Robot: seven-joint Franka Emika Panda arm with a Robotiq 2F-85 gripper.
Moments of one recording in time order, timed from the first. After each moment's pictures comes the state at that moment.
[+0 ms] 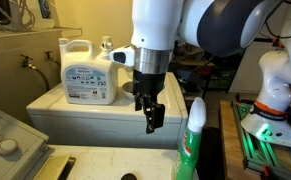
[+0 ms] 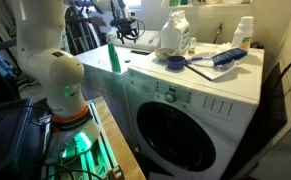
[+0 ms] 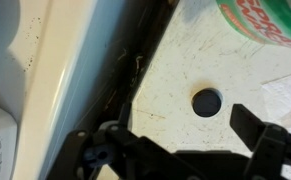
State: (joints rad) arm 0.47 0.27 0.36 -1.82 -0.23 2.12 0.09
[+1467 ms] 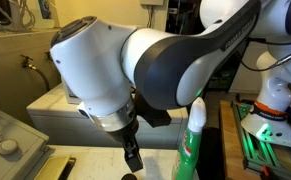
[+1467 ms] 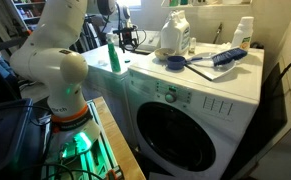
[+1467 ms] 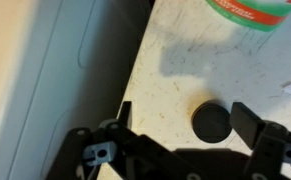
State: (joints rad) arm 0.69 0.75 0.24 -1.23 -0.26 1.68 0.24
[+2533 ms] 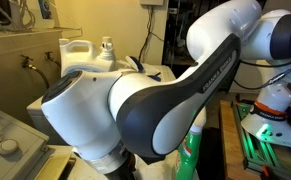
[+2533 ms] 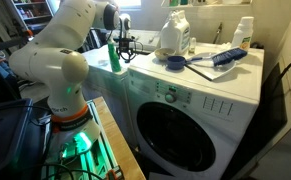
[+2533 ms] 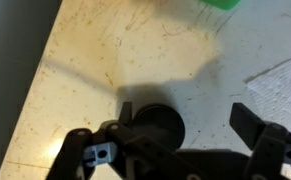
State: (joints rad) arm 0.72 0.96 0.27 -1.05 -0.15 1.69 0.17
